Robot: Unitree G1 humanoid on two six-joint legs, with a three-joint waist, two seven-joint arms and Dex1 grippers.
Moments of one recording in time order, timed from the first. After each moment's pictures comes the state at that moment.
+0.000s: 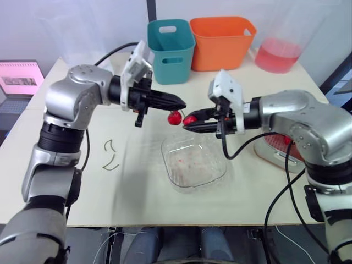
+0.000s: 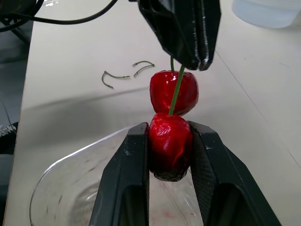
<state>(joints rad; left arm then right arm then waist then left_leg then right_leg) -1.03 0.60 -0.14 0.12 -0.54 0.70 -1.37 -0.85 -0.75 0.16 -0.44 0.59 1.10 0.90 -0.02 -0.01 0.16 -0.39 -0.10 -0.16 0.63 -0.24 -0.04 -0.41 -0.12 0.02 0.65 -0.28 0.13</state>
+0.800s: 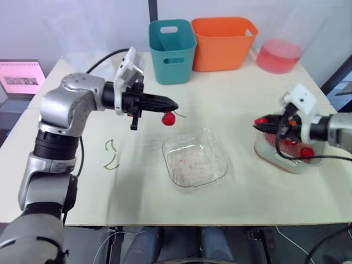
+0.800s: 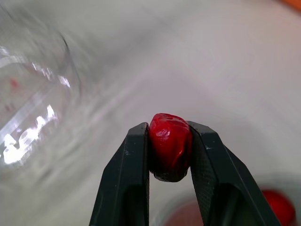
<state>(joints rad) -0.95 0.62 -0.11 0.07 -0.53 0.67 -1.35 -0.36 -1.10 -0.16 -0.23 0.46 0.88 0.91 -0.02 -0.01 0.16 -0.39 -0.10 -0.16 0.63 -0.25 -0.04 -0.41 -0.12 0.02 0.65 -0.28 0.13</state>
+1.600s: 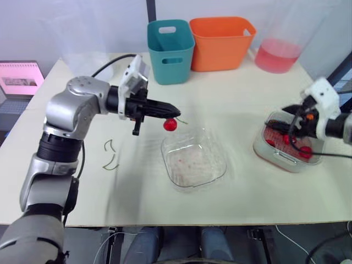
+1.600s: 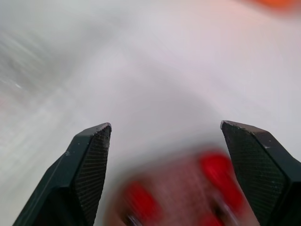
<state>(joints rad) -0.95 0.62 -0.13 0.07 -0.54 0.66 -1.37 -0.50 -1.03 -0.22 -0.23 0.56 0.96 0.87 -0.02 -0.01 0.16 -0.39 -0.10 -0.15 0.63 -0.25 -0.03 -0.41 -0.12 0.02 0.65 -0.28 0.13</state>
